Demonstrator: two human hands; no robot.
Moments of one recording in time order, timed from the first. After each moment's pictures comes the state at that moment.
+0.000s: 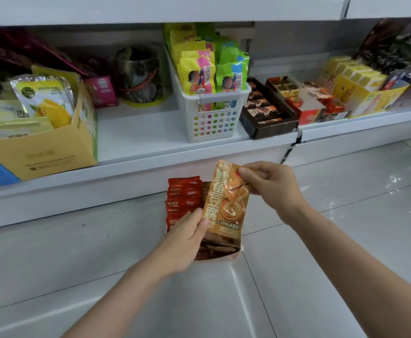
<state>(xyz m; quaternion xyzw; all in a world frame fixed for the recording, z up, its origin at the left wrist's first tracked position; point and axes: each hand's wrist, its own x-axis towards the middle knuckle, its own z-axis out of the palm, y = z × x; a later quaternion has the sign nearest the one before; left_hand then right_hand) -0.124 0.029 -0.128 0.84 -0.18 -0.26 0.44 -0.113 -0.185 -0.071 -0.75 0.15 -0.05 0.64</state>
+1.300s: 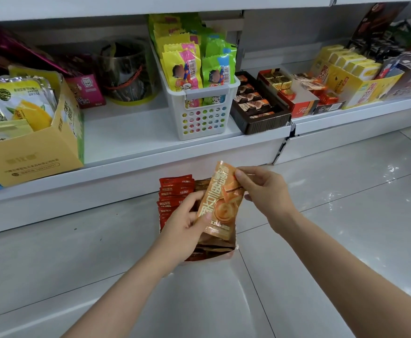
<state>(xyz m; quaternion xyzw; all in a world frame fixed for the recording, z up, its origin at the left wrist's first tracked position) -0.123 0.008 -0.117 0.71 -0.10 -0.26 0.64 -0.120 -0.186 -0.093 -0.74 0.23 -0.04 0.63</state>
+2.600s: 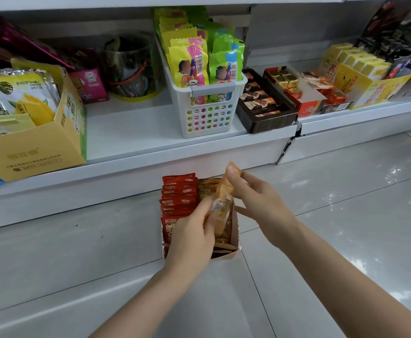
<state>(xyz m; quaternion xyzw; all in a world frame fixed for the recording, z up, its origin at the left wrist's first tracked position) -0.140 -0.008 -0.126 0.85 -0.14 -0.04 0.50 -0.130 -0.160 -0.081 -0.71 0.23 0.06 0.66</state>
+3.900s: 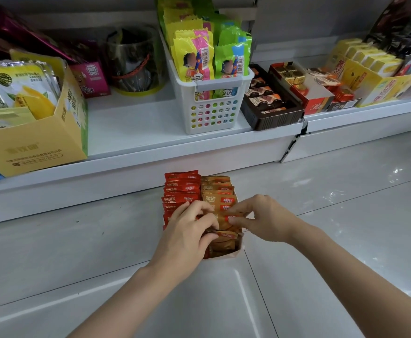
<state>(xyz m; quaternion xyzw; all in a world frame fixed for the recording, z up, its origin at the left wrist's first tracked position) -0.130 0.019 -0.140 0.90 -0.29 -0.02 0.32 -0.131 -0.191 -0.113 -0.93 -0.04 0.18 0.31</state>
